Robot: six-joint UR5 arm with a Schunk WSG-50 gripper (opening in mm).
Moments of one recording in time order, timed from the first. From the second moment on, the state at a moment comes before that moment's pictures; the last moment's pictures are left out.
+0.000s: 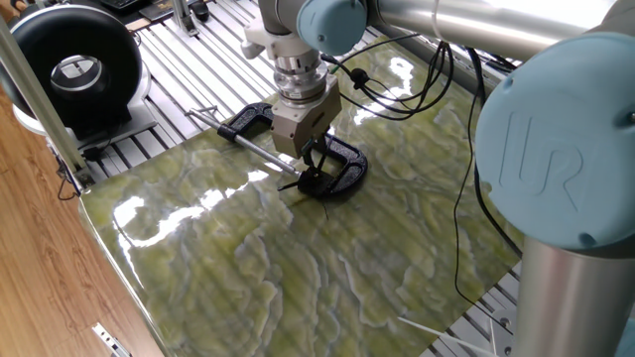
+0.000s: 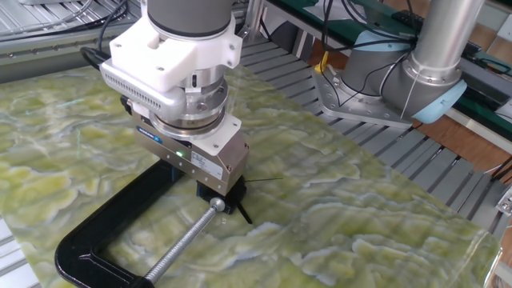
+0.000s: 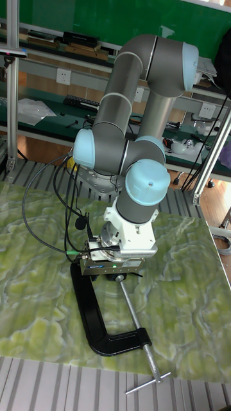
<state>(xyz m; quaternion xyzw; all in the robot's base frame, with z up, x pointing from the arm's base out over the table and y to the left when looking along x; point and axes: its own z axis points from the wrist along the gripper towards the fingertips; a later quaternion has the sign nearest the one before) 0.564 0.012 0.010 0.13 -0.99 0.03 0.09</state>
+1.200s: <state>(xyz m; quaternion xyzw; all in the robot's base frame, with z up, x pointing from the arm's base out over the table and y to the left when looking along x) 0.557 0.006 0.011 0.13 -0.99 0.03 0.10</state>
